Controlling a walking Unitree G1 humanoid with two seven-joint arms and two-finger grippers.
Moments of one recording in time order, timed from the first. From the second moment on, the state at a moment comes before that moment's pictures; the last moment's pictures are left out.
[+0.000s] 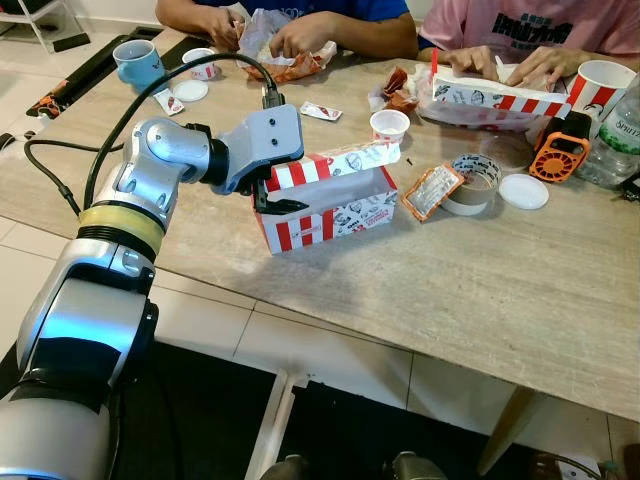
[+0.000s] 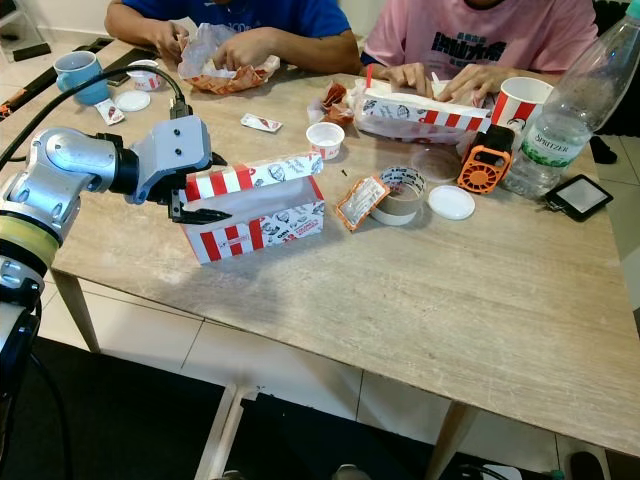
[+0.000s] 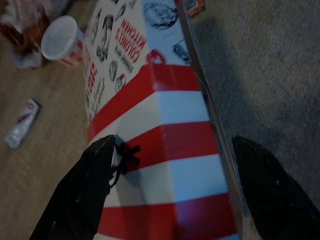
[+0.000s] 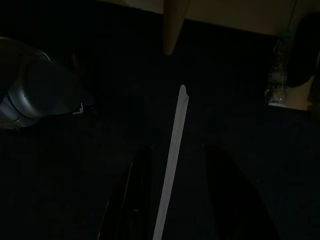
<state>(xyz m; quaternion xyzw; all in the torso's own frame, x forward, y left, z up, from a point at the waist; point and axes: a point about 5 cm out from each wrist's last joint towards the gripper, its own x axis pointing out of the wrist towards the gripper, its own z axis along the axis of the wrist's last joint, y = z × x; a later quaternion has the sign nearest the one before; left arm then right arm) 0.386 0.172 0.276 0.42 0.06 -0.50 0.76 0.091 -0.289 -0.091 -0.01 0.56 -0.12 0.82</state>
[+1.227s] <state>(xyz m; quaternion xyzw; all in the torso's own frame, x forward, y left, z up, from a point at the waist) 0.391 0.186 0.282 0.31 0.12 -0.51 0.79 0.096 -0.281 -0.092 -0.01 0.56 -0.11 0.82</state>
